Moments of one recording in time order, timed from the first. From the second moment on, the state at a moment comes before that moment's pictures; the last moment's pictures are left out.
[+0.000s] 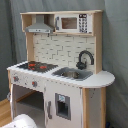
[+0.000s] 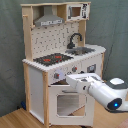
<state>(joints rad) -0.58 -1.51 1.46 -1.87 -0.23 2.24 -0.61</state>
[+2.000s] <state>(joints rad) -0.49 -1.50 1.64 -2.07 -0.23 2.65 -0.33</state>
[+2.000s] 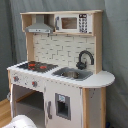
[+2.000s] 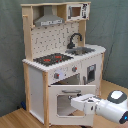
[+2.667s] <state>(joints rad) -0.48 -1.50 1.67 -2.11 -0.23 2.70 -0.11</state>
